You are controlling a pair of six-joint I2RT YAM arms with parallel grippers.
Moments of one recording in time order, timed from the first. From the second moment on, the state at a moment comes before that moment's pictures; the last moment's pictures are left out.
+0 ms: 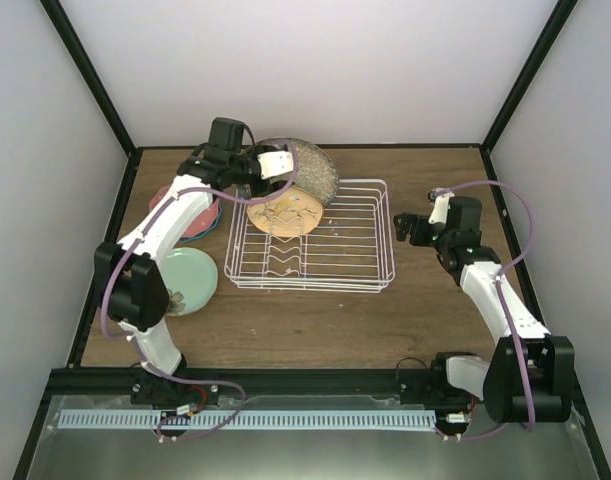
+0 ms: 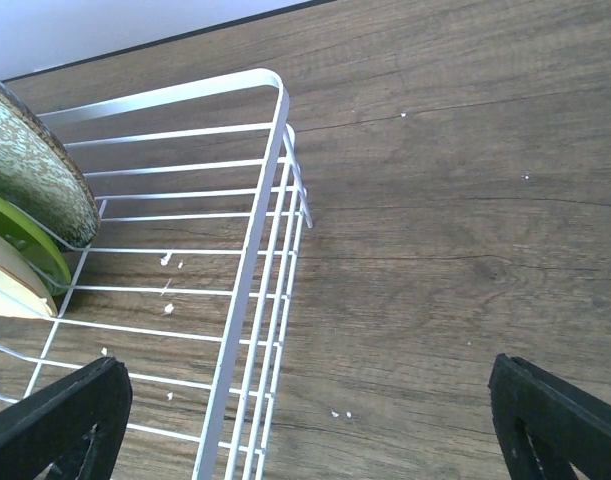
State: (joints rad) left arm -0.35 1.75 1.63 -0.52 0.58 0.92; right arm 0.01 1.17 0.73 -0.18 -0.28 0.18
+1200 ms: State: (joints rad) left arm -0.44 1.78 1.54 -0.54 0.32 1.23; right arm 0.01 1.17 0.73 -0.20 -0.26 0.17
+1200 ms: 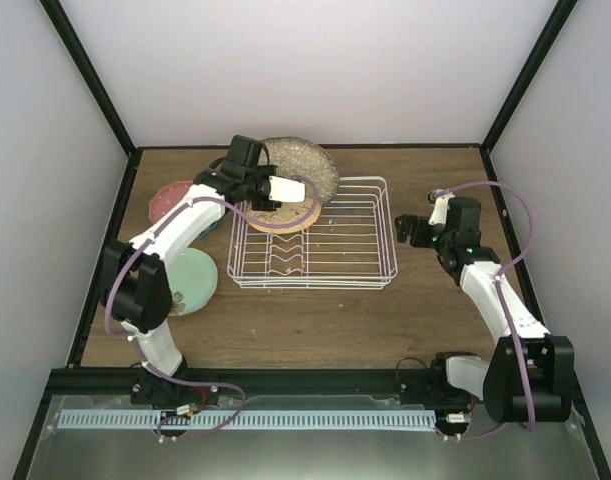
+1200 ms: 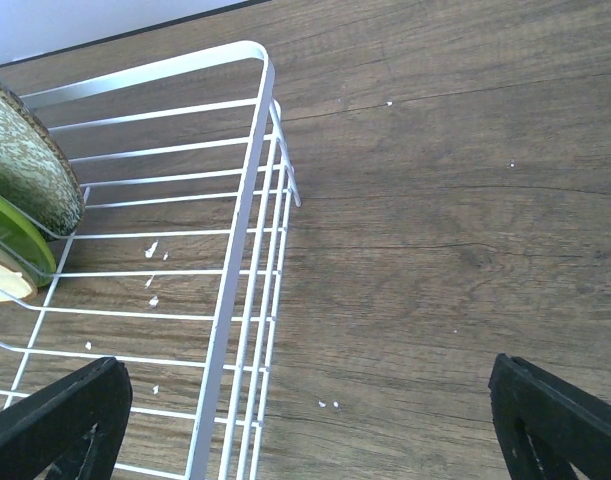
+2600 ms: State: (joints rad) left arm 0.13 0.92 1.10 -0.50 -0.08 -0.25; right arm 0.01 1.27 0.71 -0.15 -0.34 0.17
